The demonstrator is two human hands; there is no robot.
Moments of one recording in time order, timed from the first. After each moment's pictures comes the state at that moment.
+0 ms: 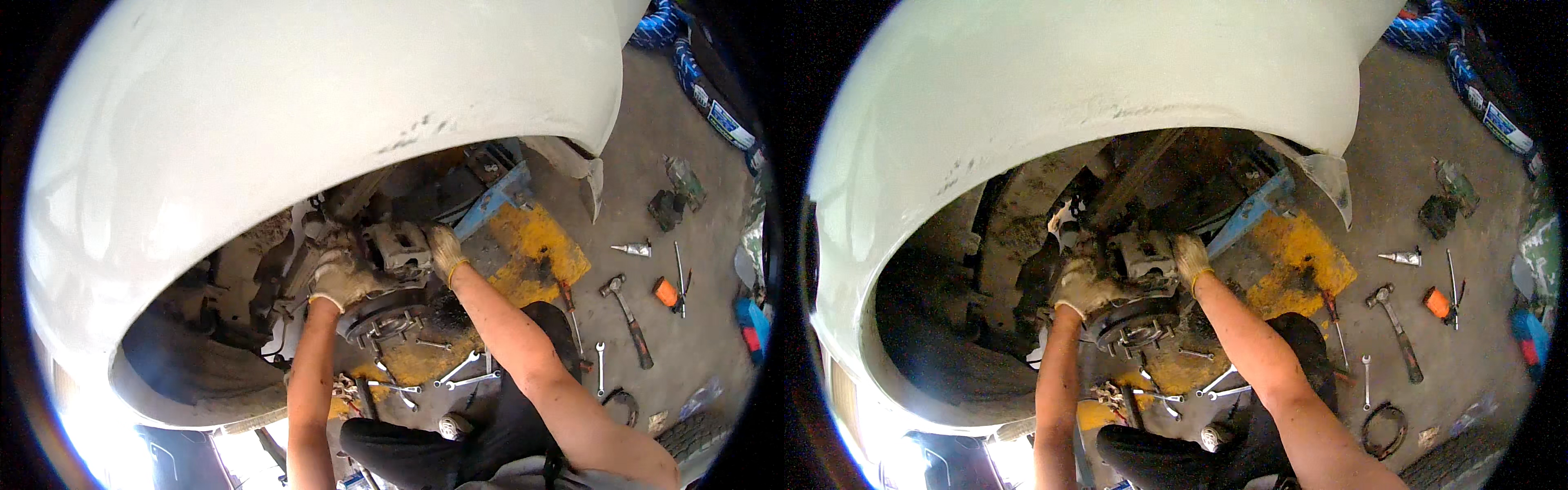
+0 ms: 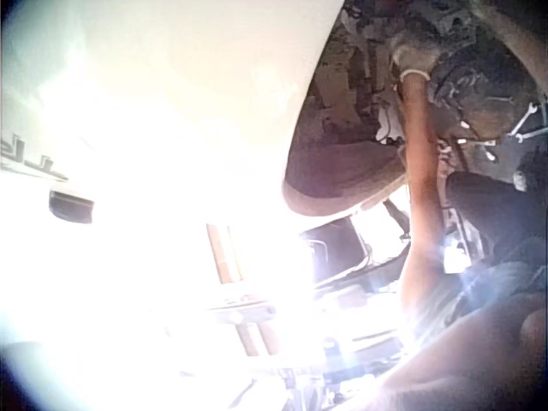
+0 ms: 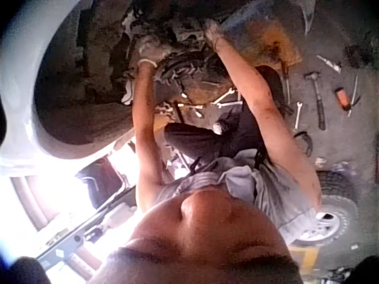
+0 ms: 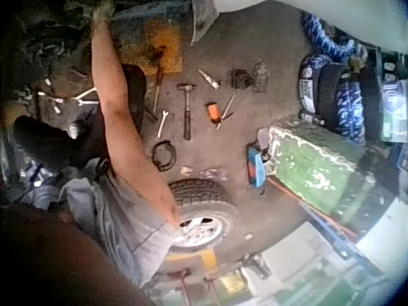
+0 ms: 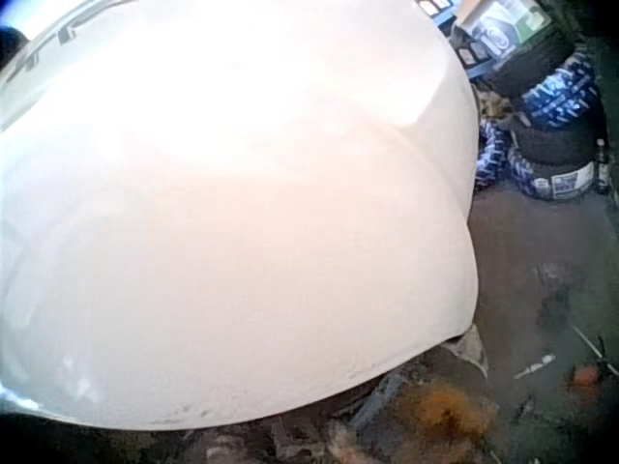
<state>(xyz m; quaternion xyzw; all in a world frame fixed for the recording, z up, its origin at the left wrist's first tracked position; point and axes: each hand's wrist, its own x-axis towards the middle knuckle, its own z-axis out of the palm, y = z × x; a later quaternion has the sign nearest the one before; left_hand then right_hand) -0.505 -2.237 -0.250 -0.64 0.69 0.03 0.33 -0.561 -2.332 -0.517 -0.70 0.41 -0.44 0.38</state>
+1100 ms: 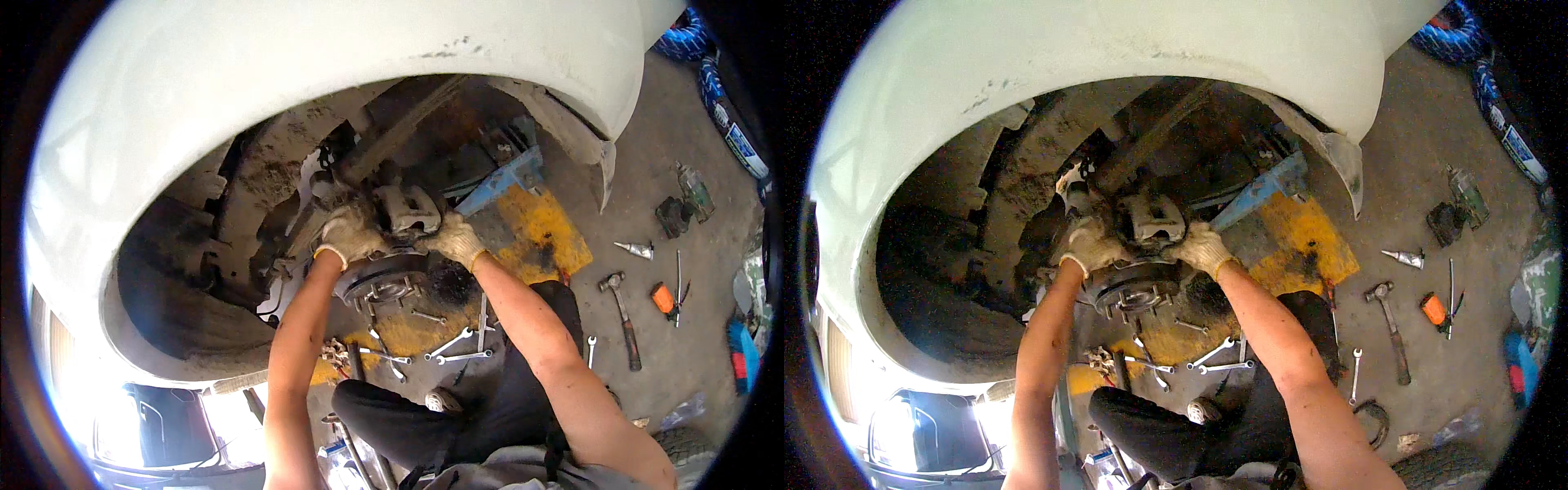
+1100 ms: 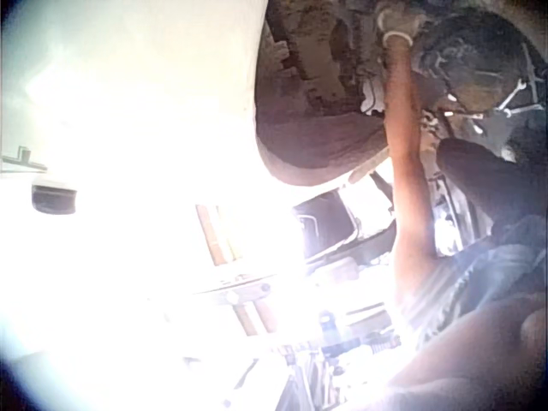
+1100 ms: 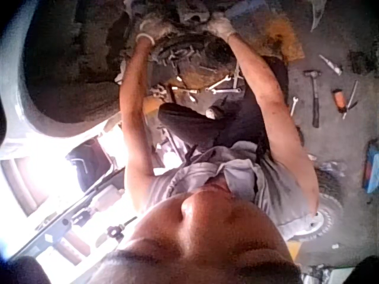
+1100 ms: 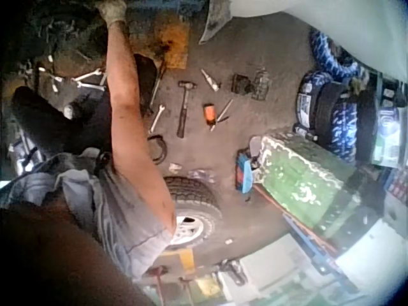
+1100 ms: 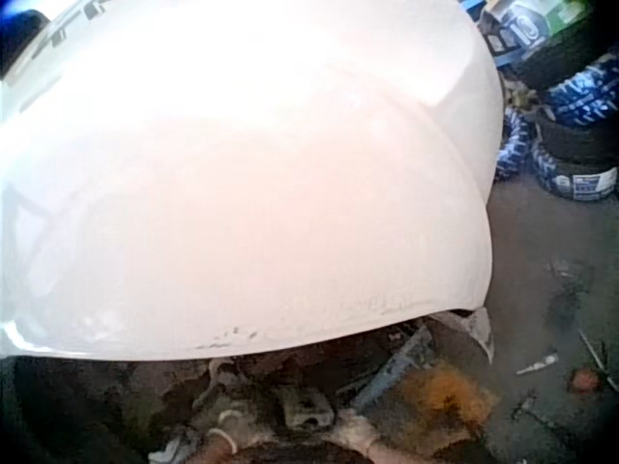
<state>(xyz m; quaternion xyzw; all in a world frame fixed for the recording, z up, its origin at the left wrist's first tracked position) -0.505 -2.242 -0.260 -0.66 0.65 -0.02 0.37 -0.651 -2.285 -0.420 -0.79 0.39 -0.19 0.43</state>
